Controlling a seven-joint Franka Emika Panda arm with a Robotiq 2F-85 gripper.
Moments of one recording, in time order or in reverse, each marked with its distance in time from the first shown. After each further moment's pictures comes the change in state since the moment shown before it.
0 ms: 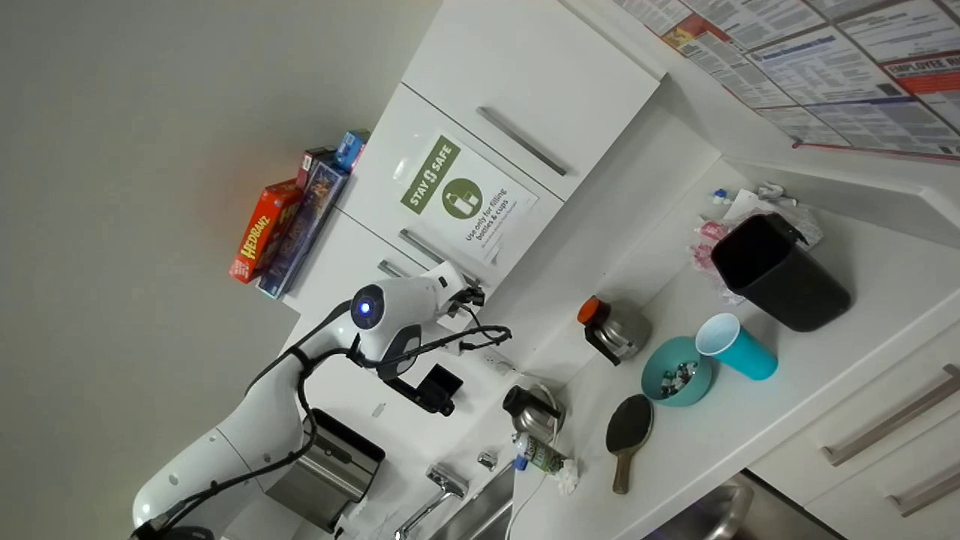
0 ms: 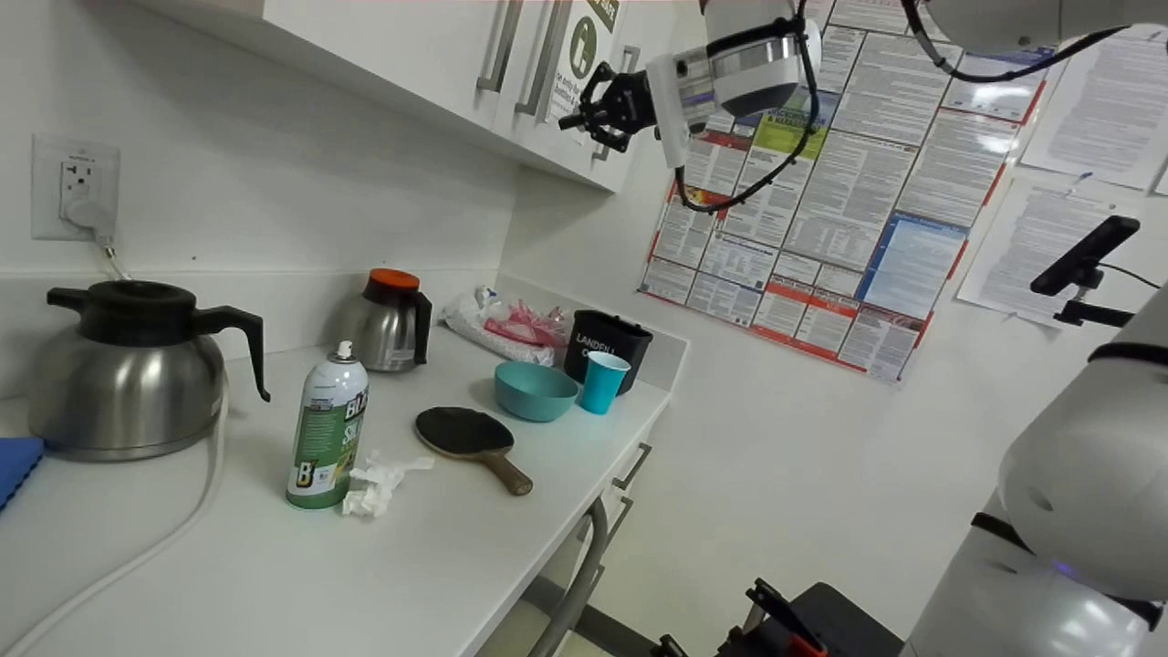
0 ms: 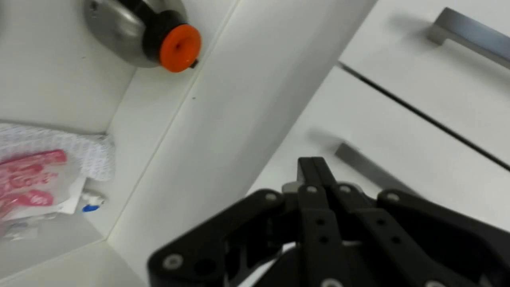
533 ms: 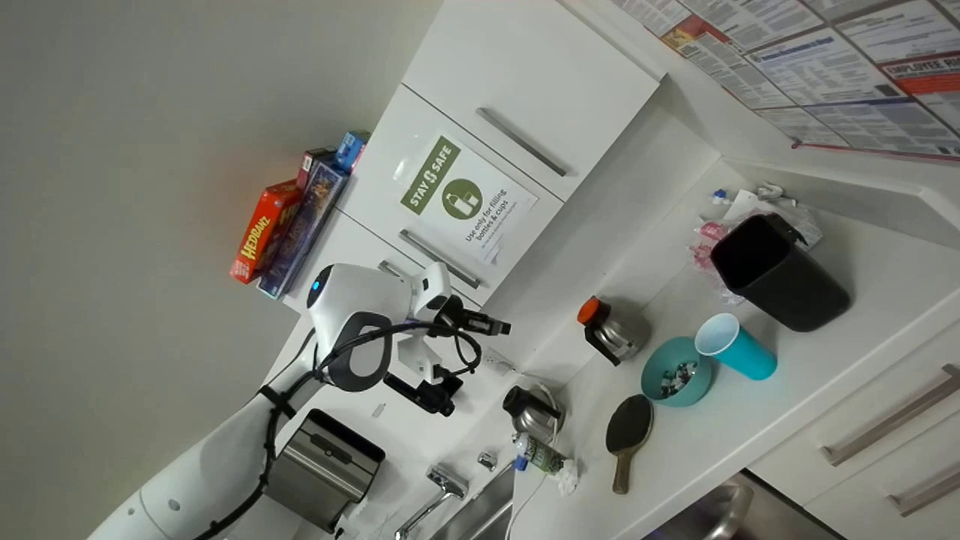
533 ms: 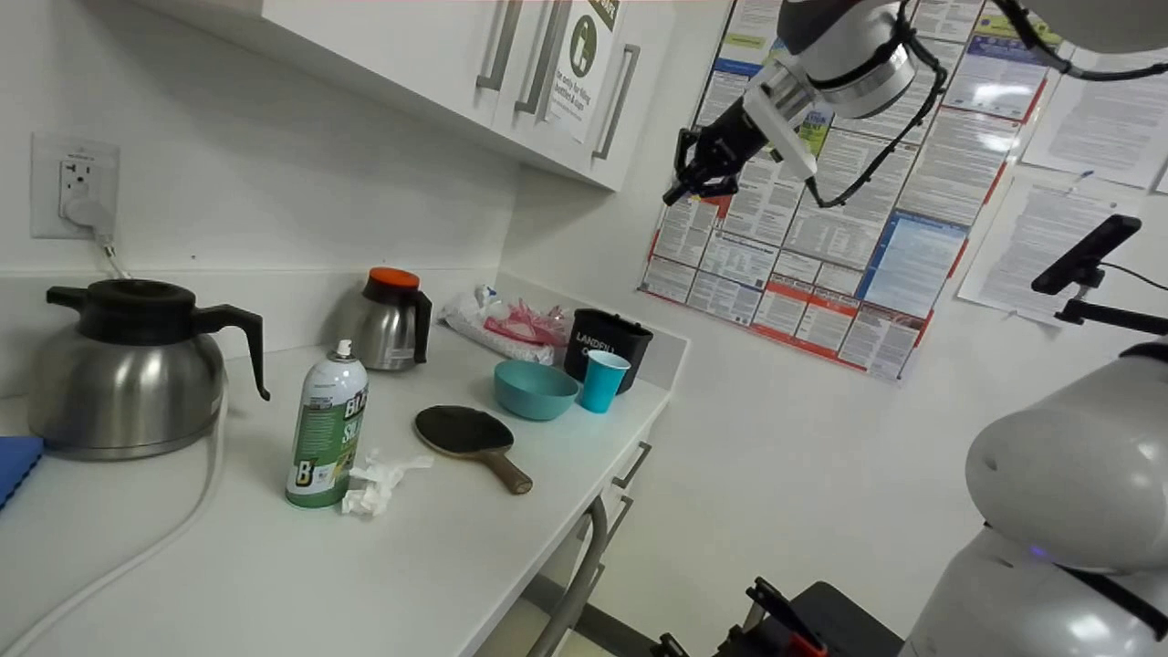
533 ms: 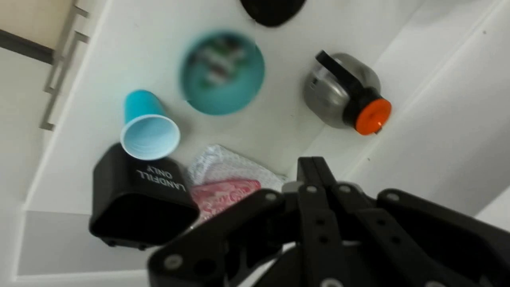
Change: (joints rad) arm -0.236 -0.218 -0.026 -0.124 -0.676 -0.461 0.350
